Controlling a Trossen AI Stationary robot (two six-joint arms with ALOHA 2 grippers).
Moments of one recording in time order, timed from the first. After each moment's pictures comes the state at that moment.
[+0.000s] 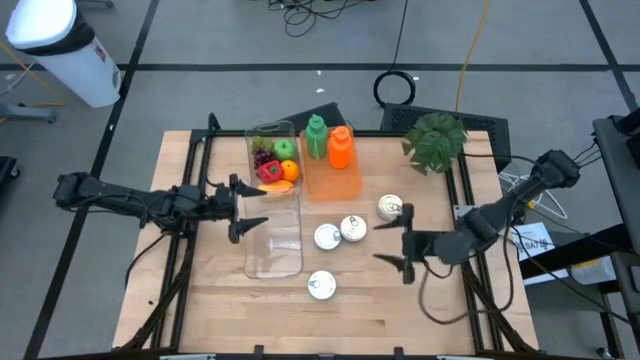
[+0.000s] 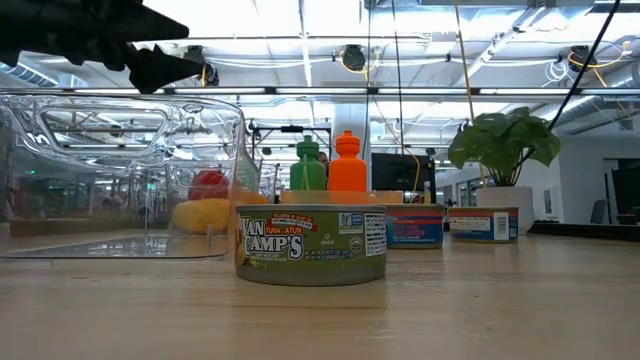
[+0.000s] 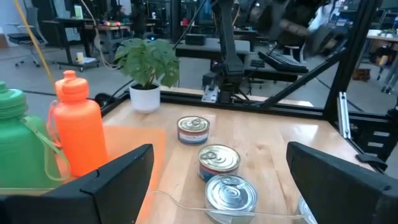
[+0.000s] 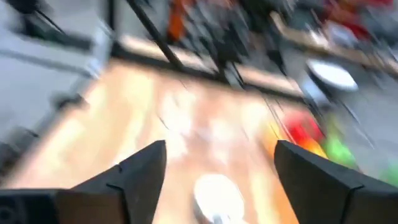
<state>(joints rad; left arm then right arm) -0.12 0.62 0.28 0.29 -0.21 -0.09 0.59 1.10 0.87 -0.17 0.64 0.00</state>
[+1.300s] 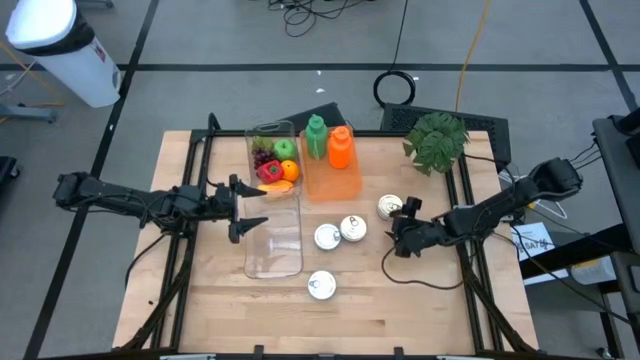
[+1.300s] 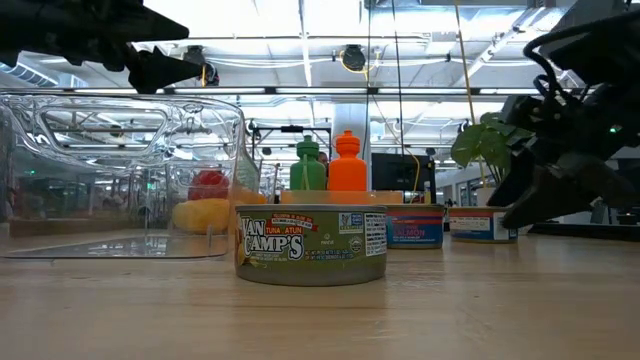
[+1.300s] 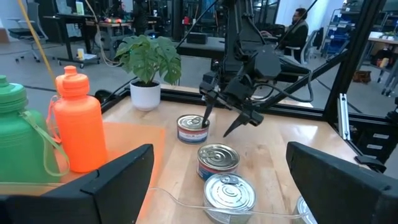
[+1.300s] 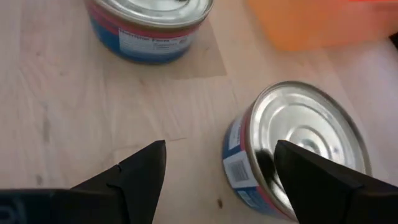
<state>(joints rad) -0.12 0.62 0.28 0.29 -0.22 -0.11 0.33 1.19 0.32 -0.08 0.59 0.28</state>
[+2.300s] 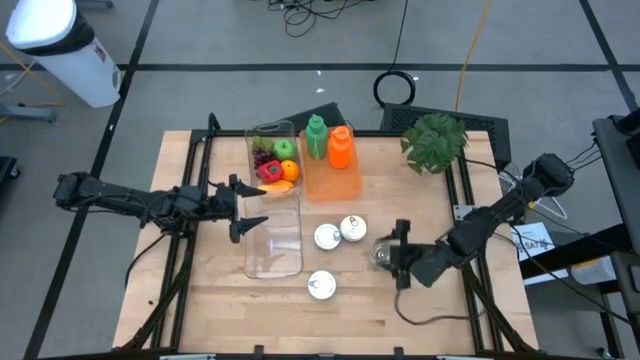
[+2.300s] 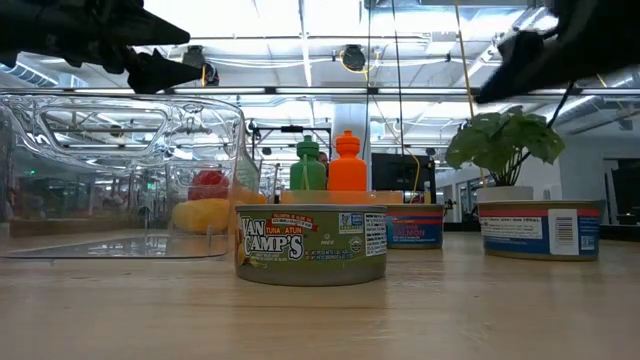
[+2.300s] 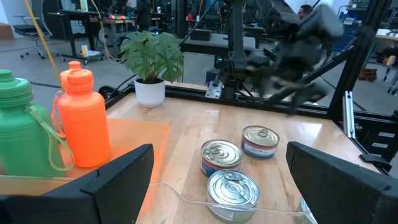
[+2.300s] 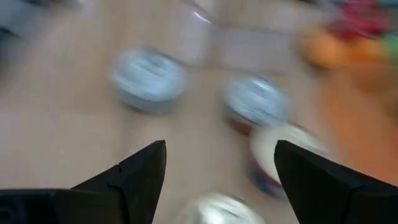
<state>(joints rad) -0.12 0.62 0.28 0.27 -0.24 -0.11 0.62 1.24 0.65 -0.15 0.62 0.26</state>
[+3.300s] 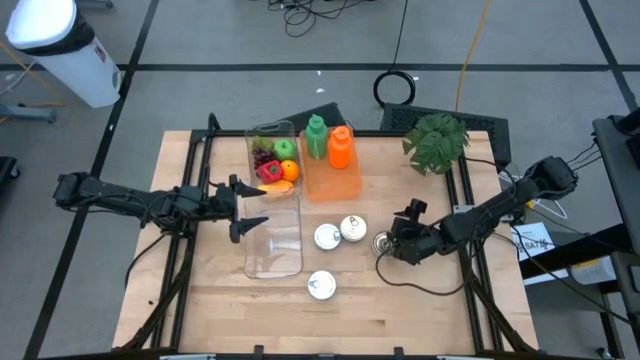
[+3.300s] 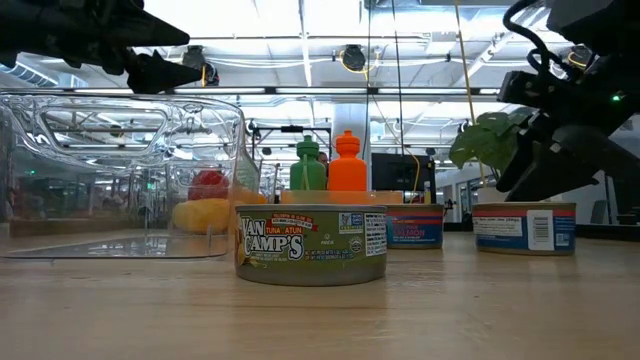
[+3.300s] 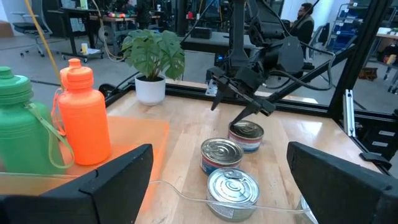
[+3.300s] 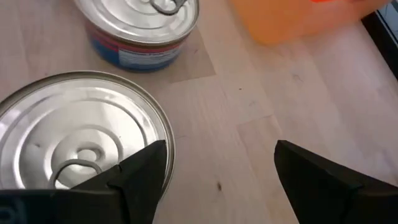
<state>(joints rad) -0.12 0.62 0.28 0.26 -0.24 -0.12 0.43 1.24 0.51 -0.45 0.68 0.54</state>
